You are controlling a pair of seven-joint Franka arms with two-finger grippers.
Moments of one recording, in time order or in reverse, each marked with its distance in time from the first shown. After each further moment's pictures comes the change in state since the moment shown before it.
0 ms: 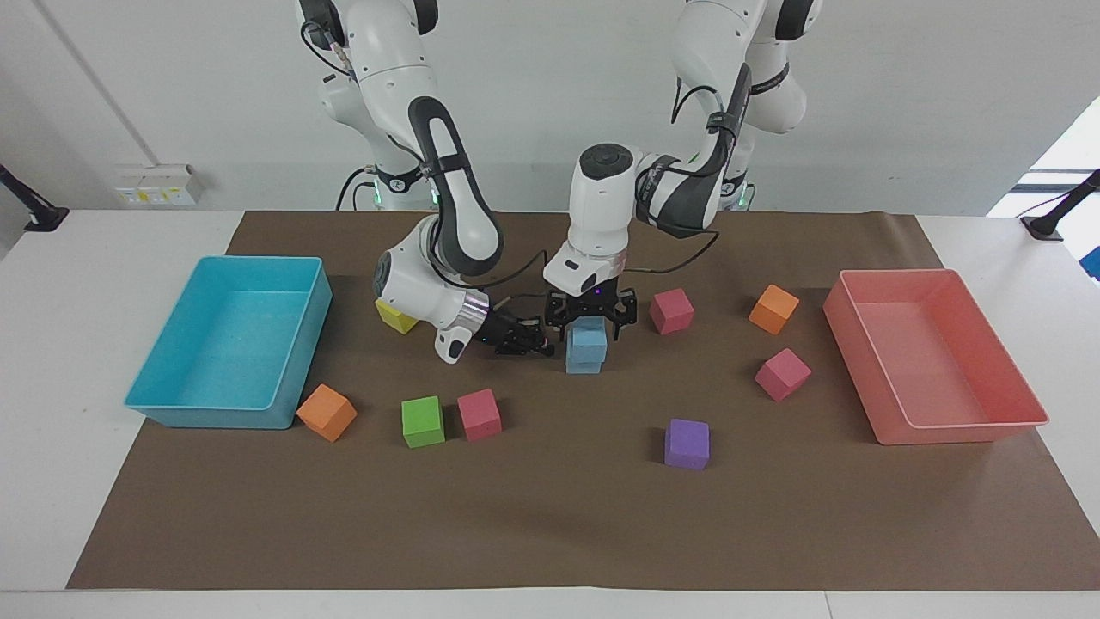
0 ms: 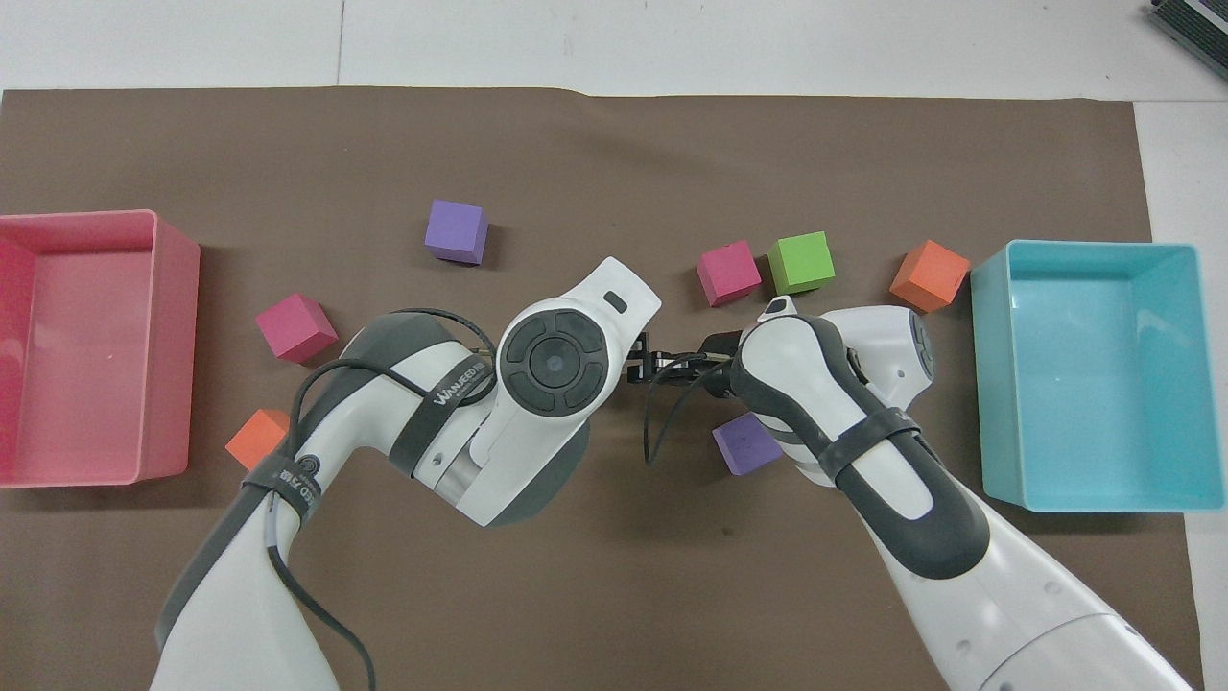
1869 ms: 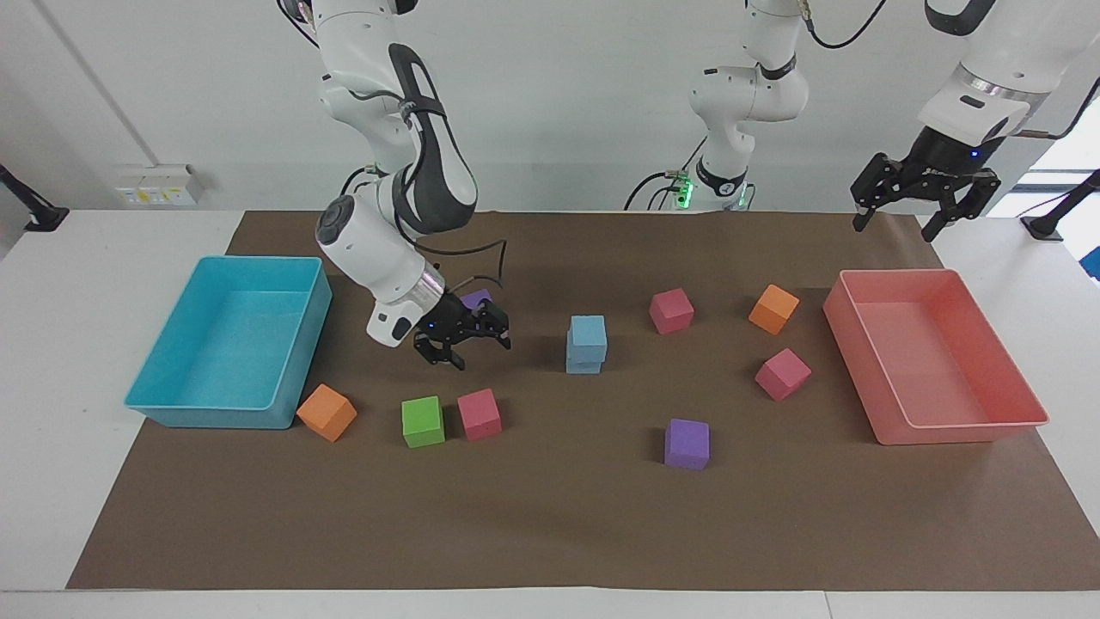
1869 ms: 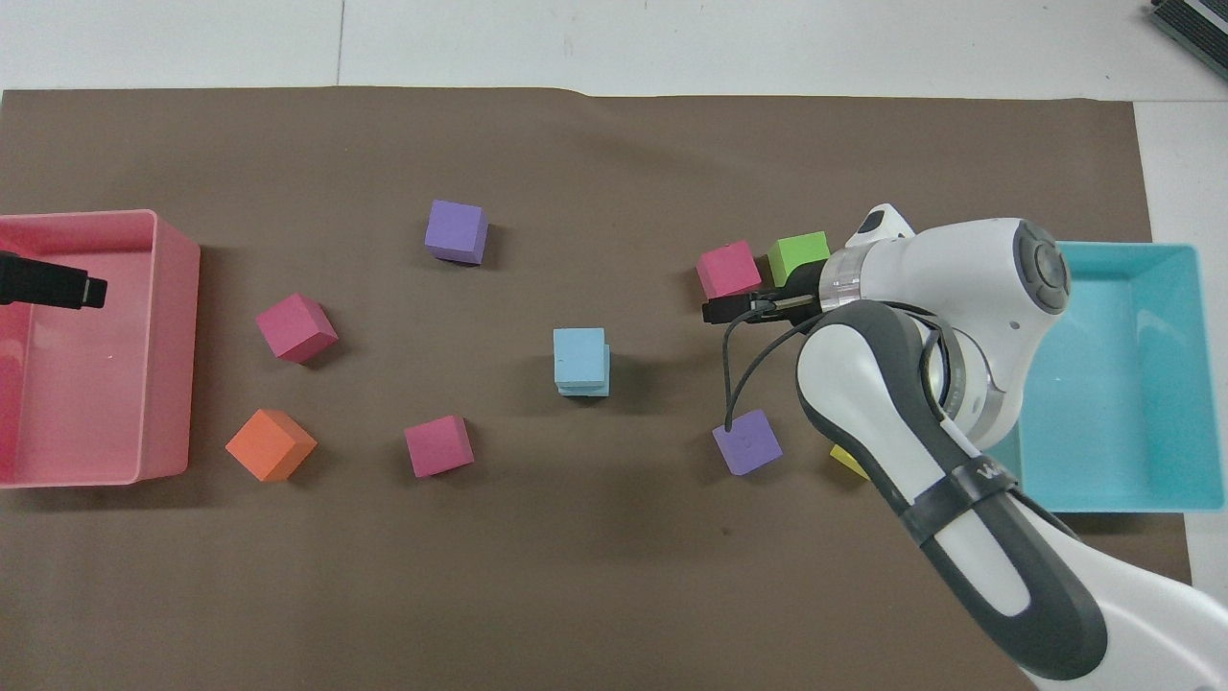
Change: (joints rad) left arm 0.632 -0.321 0.035 0.265 -0.152 -0.677 0.918; right arm -0.091 -0.153 -0.027 0.095 -0.685 0.003 0.299
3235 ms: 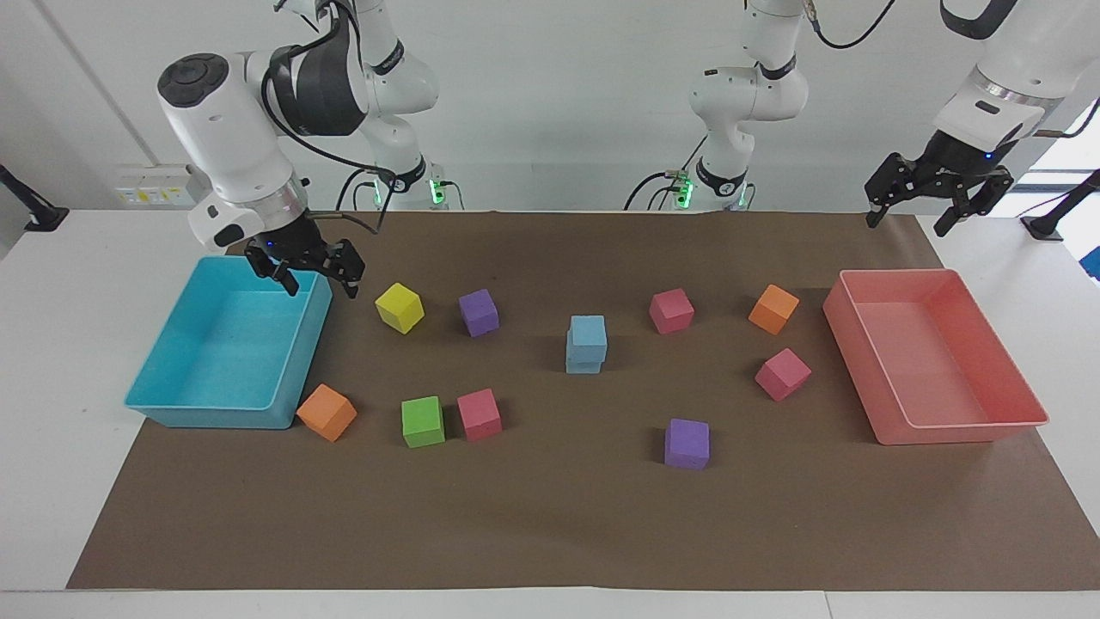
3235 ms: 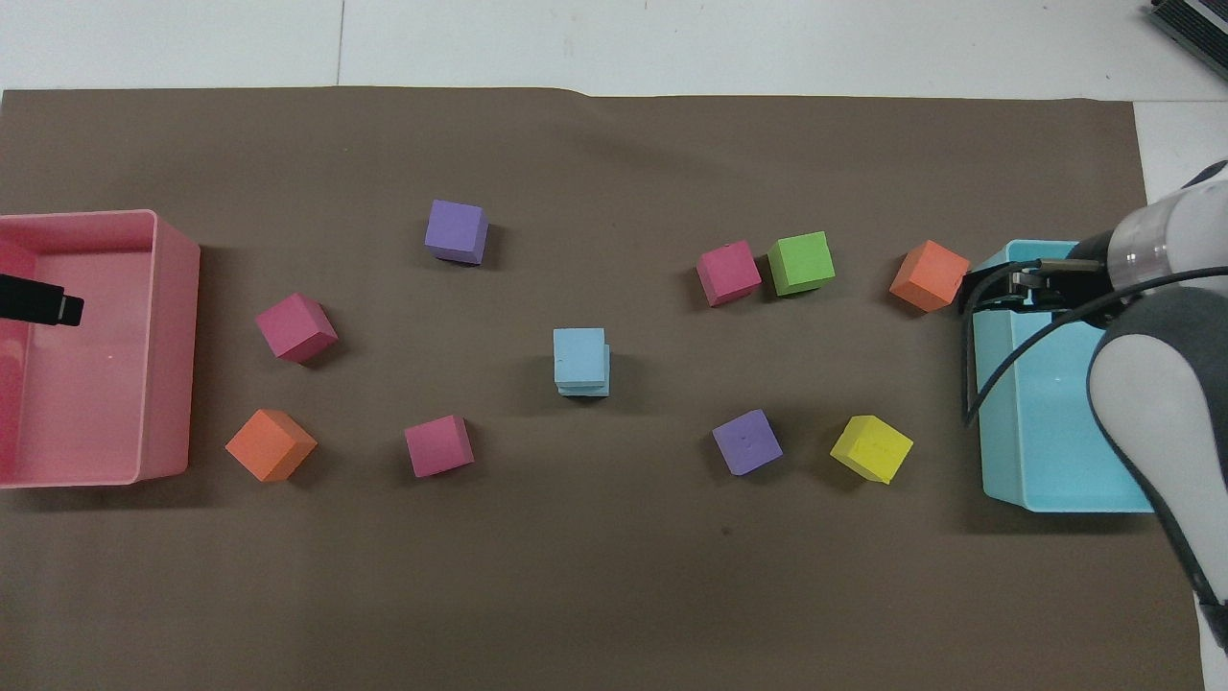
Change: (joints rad) left arm 0.023 0.001 -0.001 -0.005 0.023 -0.035 0.001; right arm -0.245 -0.221 -0.014 0.159 -0.517 -0.499 0.338
